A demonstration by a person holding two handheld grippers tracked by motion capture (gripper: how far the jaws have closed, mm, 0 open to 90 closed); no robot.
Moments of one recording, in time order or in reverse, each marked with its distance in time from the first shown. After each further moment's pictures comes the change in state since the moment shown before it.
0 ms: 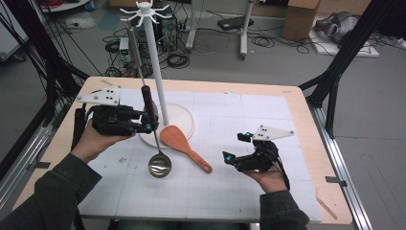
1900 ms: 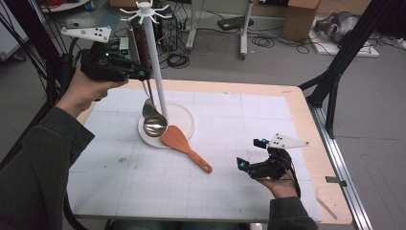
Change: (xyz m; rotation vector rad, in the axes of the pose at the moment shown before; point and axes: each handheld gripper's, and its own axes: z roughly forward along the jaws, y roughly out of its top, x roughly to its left) left arm 0.060 0.094 -0.026 -0.005 0.044 0.003; right arm -0.014 -0.031 -0.023 -0.023 -0.057 0.069
